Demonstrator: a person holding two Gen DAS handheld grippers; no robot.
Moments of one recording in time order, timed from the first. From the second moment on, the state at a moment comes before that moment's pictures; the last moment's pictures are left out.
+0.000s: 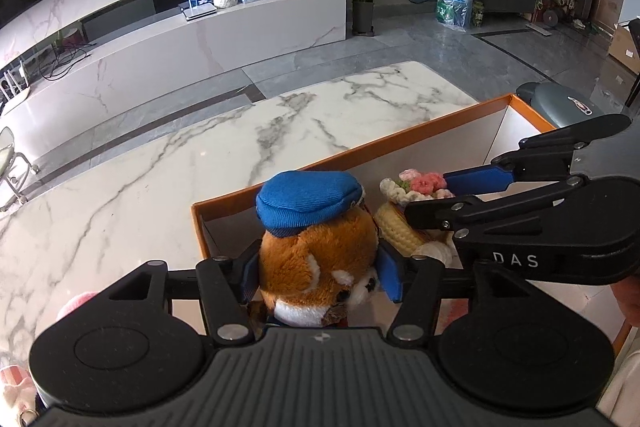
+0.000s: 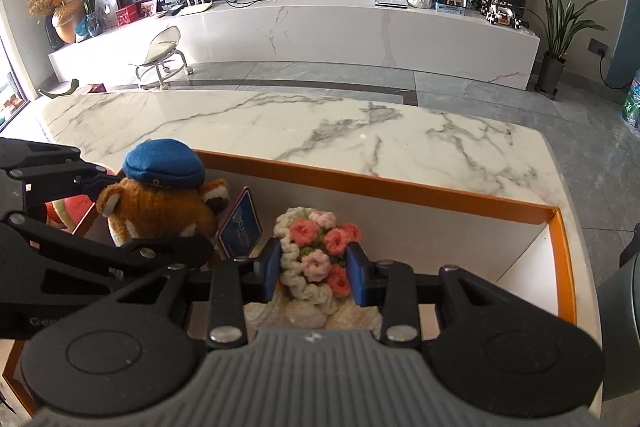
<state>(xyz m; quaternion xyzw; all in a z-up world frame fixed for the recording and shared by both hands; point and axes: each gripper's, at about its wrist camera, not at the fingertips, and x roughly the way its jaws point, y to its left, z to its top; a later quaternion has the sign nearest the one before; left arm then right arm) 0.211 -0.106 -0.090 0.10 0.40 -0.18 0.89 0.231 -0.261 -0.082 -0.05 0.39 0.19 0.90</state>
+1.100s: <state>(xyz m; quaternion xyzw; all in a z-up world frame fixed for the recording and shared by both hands) 0.190 -0.095 -0.074 0.11 0.37 -0.14 0.91 0.231 -0.233 -0.079 -0.09 0.40 0.17 0.90</state>
